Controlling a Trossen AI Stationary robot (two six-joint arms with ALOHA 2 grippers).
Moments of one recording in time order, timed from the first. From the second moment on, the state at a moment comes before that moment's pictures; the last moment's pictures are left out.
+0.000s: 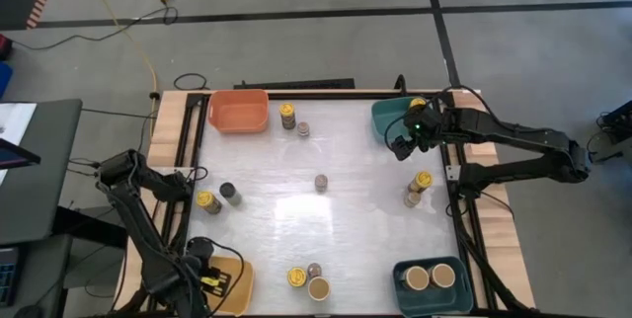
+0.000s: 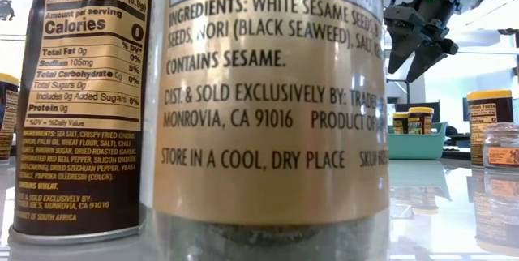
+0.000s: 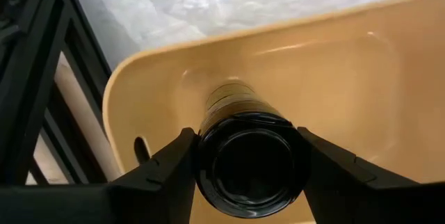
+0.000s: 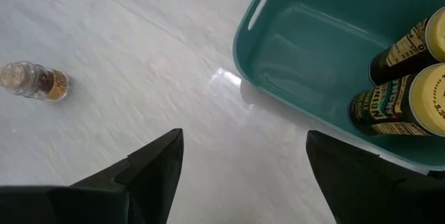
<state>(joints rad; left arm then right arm) -1.06 1.69 1.34 -1.23 -0.03 -2.32 -0.33 1.00 0.91 -0.95 0.21 0.58</state>
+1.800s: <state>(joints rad) -0.76 1.34 1.34 -1.29 -0.69 -1.87 -0.33 1.00 0.91 -0.93 0.21 0.60</state>
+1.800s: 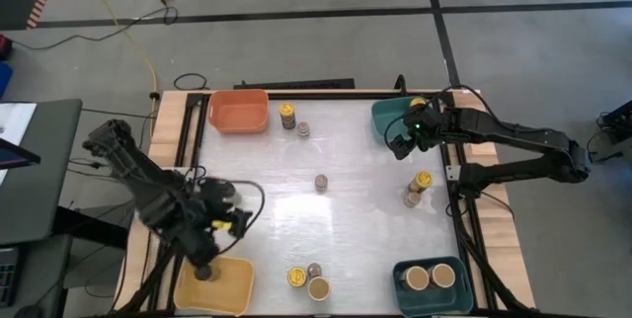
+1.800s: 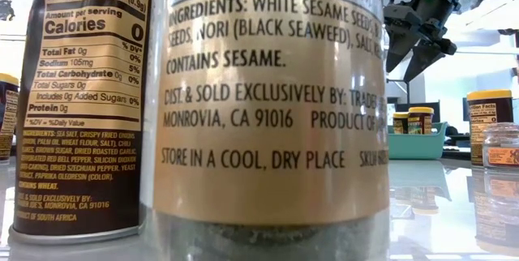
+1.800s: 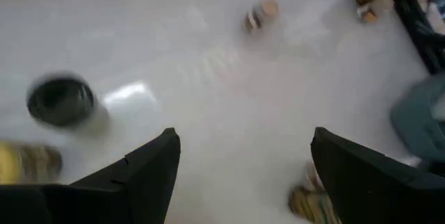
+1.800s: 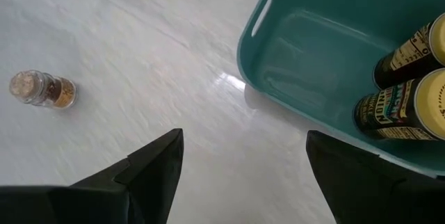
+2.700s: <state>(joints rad) -0.07 1.34 1.24 -1.35 -0.20 -0.84 -0.33 1.00 0.91 -0.83 0.21 0.65</state>
